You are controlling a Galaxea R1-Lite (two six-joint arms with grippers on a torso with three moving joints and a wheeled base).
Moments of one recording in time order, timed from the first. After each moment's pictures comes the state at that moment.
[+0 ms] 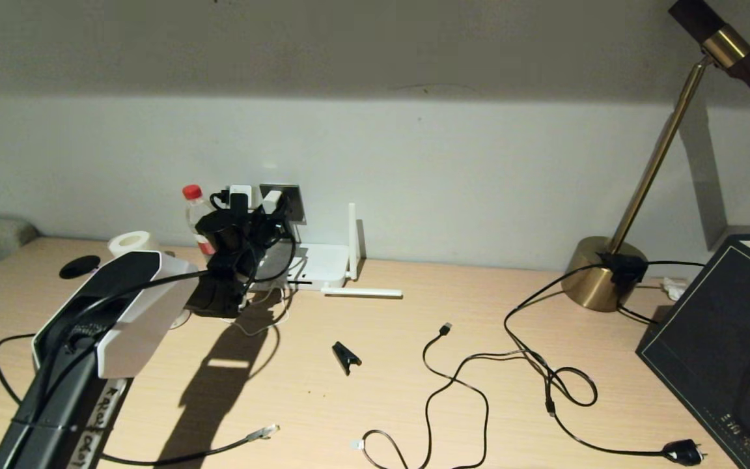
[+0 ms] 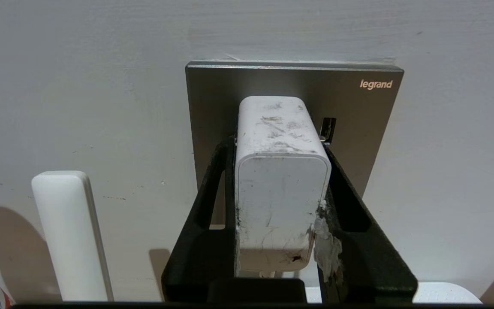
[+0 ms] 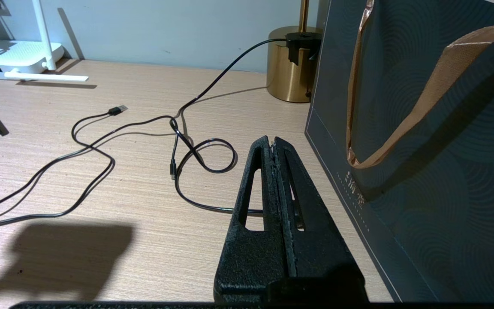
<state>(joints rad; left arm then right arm) -0.14 2.66 -1.84 -1.13 -0.02 0.03 0.01 0.00 0.00 -0.09 0.00 0.00</state>
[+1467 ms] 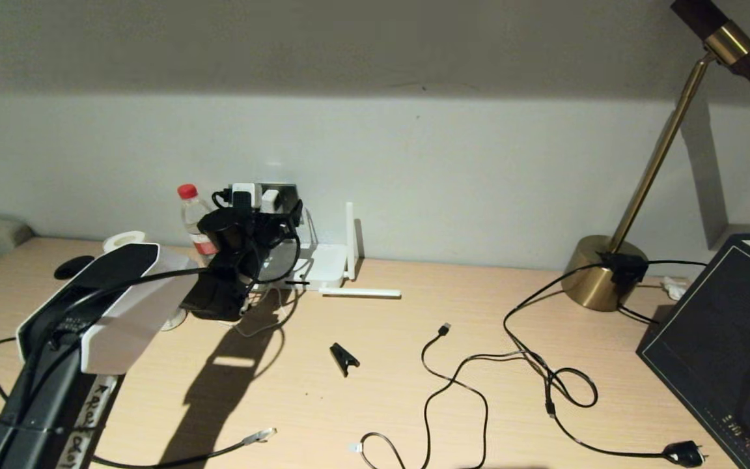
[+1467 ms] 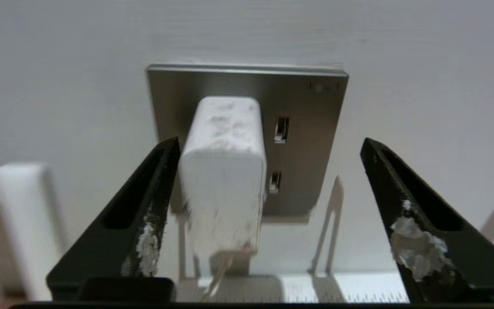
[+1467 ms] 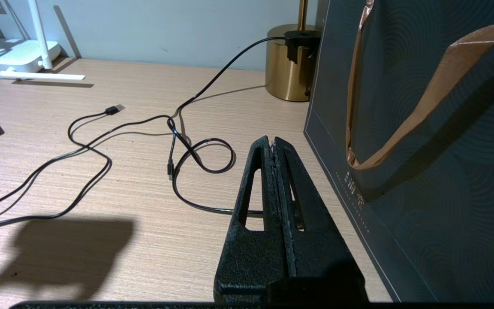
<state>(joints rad) -0.16 2.57 -1.68 -1.19 0.02 0.03 0.01 0.00 0.00 -0.09 0.00 0.00</state>
